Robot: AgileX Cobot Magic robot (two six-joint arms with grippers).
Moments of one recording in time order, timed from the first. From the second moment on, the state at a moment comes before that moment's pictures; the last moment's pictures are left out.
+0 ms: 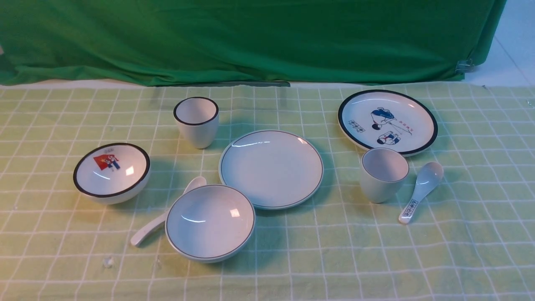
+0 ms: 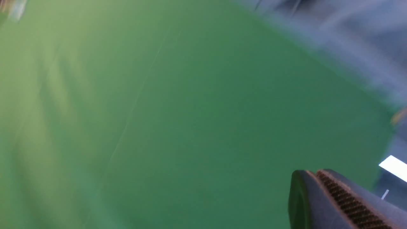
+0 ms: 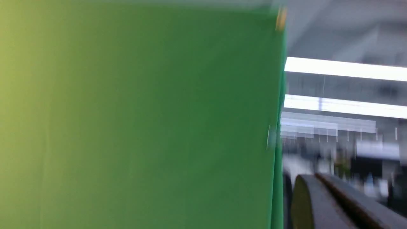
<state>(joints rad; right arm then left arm) 0.03 0.45 -0.48 0.07 -0.19 -0.11 -0.04 0.46 -0.53 0.00 -0.25 -0.46</state>
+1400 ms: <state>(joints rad) 0.67 1.29 -0.66 0.07 0.44 -0.08 -0.28 1.62 -0.81 -0.21 0.35 -0.27</state>
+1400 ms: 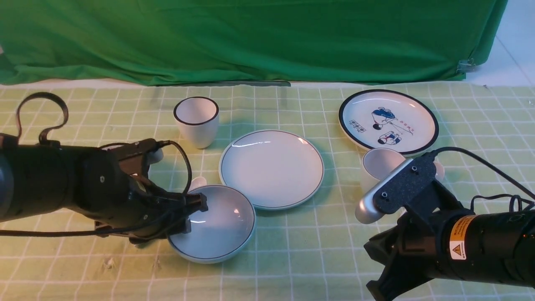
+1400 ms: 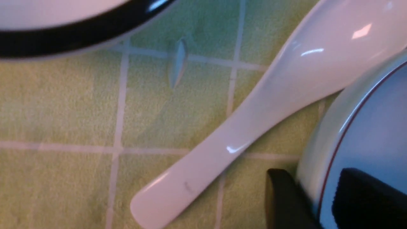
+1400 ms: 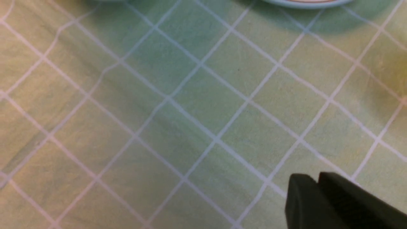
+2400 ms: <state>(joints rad) 0.67 1.29 -0.66 0.07 0.39 -0.21 -0.28 2.01 -1.45 -0.33 0.55 0.02</state>
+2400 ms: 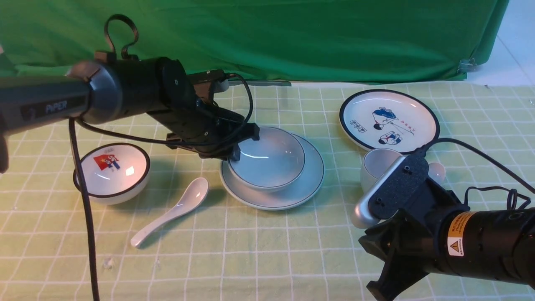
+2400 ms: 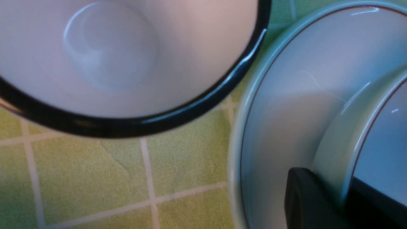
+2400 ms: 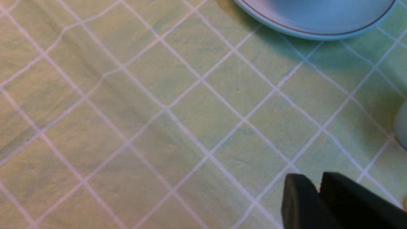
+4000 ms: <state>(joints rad) 0.25 1.87 -1.36 0.10 0.80 -0.27 -0.32 1.05 -0.87 -0.16 0.68 0.08</state>
